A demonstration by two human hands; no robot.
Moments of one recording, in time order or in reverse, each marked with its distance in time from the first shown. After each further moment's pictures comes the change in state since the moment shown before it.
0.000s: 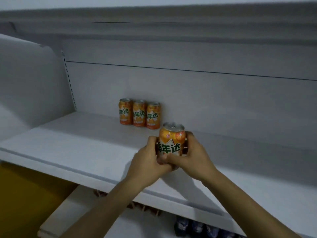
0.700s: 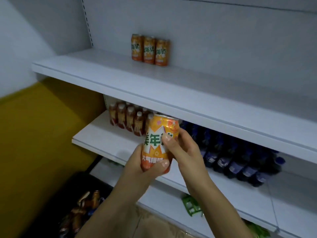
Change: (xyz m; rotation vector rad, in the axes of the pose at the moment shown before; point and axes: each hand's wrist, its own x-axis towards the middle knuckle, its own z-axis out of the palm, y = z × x) left_hand -0.268 0.029 0.050 -0.687 0.013 -0.336; right_hand -0.237 0.014 0.020 0.614 -0.159 0.198
